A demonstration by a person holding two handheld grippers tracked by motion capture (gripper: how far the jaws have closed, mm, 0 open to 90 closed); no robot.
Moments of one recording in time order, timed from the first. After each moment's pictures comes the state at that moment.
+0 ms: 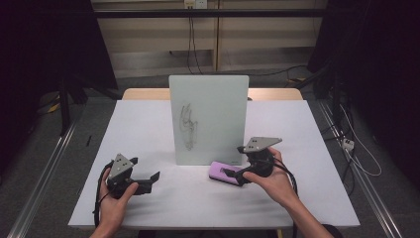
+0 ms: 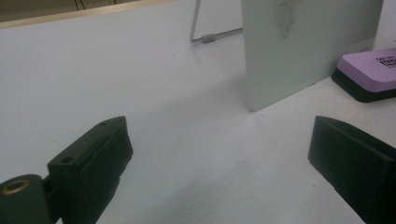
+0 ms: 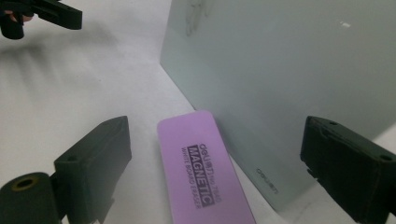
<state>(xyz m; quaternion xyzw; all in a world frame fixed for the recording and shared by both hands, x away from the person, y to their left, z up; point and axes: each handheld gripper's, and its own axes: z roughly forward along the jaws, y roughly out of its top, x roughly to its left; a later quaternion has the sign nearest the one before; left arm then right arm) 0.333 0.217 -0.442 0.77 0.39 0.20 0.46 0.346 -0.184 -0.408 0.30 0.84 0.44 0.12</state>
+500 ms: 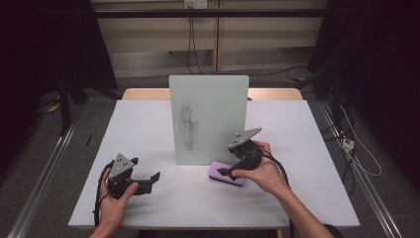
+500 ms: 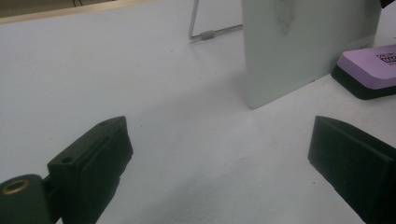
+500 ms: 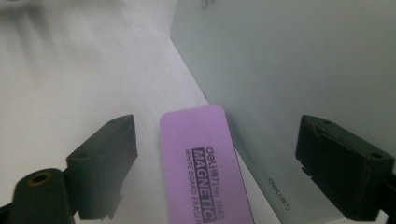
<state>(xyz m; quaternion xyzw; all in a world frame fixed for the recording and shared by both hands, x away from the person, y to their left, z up) 0.333 0.217 -0.443 0.78 0.39 0.20 0.45 0.373 -0.161 -0.409 0.26 0.89 0.37 0.07</state>
